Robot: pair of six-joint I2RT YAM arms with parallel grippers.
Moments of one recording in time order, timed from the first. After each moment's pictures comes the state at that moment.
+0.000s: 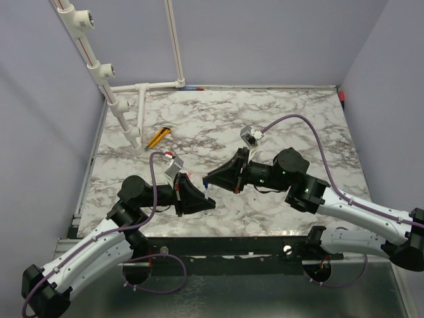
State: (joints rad) left arm -0.72 0.58 0.40 0.36 0.81 -0.74; right arm 1.06 1.04 0.89 0.23 -0.30 0.53
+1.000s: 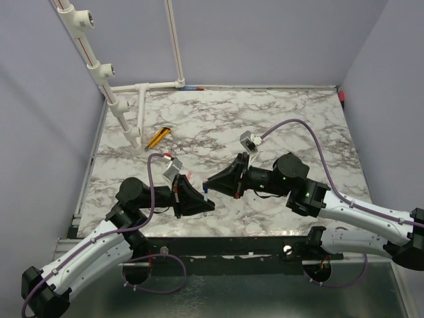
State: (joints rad) left arm -0.72 0.56 0.40 0.37 0.82 -0.74; right arm 1.09 1.02 0.86 0.22 -0.25 0.52
